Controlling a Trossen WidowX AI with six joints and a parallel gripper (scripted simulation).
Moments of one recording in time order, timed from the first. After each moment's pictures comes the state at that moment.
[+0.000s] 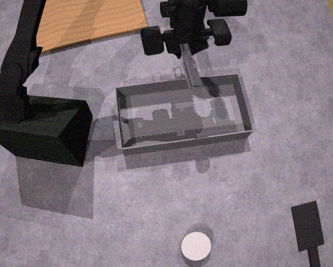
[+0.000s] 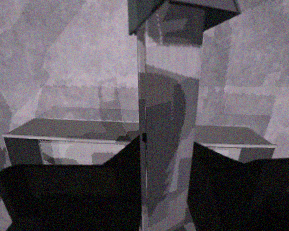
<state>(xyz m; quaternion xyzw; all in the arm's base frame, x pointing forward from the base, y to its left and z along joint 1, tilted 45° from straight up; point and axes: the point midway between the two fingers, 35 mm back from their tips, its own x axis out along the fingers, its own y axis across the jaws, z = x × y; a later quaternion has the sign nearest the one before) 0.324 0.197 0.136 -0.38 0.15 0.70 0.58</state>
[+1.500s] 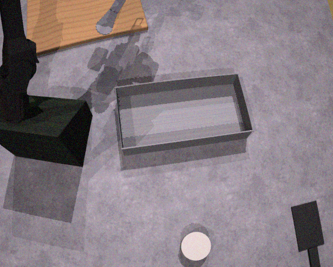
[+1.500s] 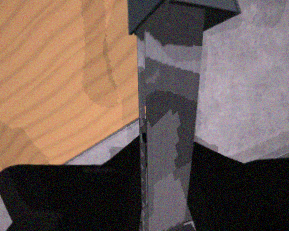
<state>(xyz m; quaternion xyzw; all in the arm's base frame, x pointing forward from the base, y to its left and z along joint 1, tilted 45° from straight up) 0.167 0.279 0.270 -0.23 0.35 0.64 0.65</state>
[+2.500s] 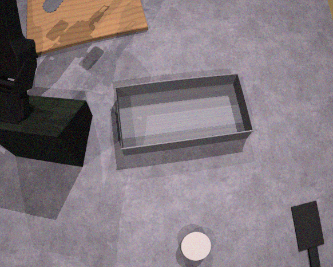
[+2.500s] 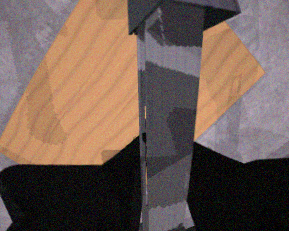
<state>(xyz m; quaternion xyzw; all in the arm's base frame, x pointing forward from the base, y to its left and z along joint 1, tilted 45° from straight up) 0.051 0.308 0.306 -0.14 0.43 0.58 0.68</state>
